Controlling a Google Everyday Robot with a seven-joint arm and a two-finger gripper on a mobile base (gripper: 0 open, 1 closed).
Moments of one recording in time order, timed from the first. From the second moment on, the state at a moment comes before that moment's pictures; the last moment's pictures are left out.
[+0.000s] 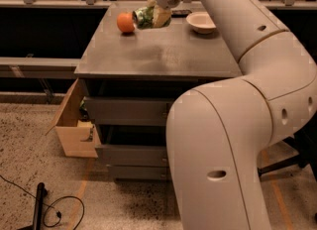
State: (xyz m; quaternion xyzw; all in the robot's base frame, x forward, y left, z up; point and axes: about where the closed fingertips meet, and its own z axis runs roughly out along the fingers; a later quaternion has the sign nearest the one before) arm 0.825 0.000 0.956 -0.78 0.53 -0.15 0.32
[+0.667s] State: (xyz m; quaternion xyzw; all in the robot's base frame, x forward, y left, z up) arm 0.860 -0.001 0.926 -0.76 0.52 -0.17 0.34
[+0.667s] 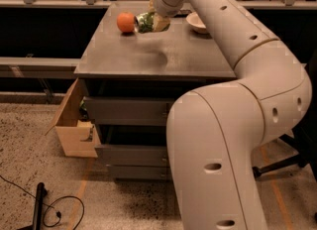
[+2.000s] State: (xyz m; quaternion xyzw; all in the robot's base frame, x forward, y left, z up) arm 0.910 0.030 0.887 -0.75 0.54 -0.19 0.33
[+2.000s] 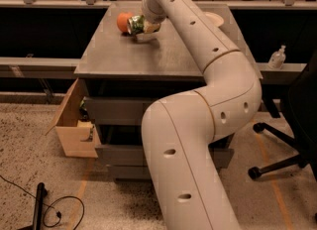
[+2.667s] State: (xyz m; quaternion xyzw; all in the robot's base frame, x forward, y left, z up) arm 0.916 0.034 0.881 -0.75 0.55 -0.19 0.33
